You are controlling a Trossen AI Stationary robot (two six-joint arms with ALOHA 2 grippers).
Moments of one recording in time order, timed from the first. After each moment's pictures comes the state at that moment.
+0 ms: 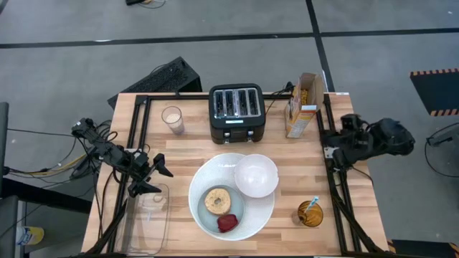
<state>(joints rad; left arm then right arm) -0.63 0.00 0.01 0.06 -0.22 -0.41 0.22 0.03 0.45 0.02 0.07 1.00</state>
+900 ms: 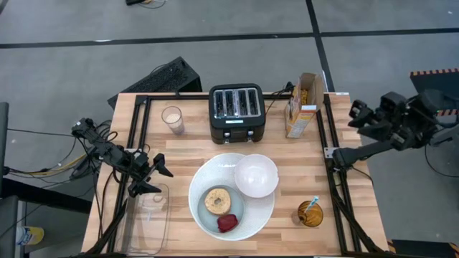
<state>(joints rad) -0.63 0.00 0.01 0.06 -0.22 -0.41 0.22 0.38 1.14 -0.50 -0.05 0.49</state>
